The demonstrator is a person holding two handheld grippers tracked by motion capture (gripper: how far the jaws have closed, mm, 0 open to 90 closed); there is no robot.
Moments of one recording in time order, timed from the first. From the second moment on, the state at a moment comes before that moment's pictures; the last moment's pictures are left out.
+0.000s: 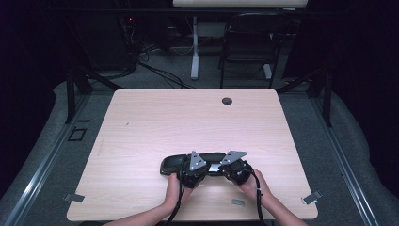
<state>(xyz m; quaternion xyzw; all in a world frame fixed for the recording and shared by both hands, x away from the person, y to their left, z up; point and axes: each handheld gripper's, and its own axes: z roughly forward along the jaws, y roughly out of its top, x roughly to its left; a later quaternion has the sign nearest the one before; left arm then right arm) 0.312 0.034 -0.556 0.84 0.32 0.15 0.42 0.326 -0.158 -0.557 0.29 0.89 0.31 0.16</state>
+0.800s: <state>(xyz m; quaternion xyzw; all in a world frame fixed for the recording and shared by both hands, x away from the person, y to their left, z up) 0.311 0.027 -0.559 0.83 0.31 0.17 0.42 0.330 -0.162 -0.558 0.32 0.88 0.32 0.13</state>
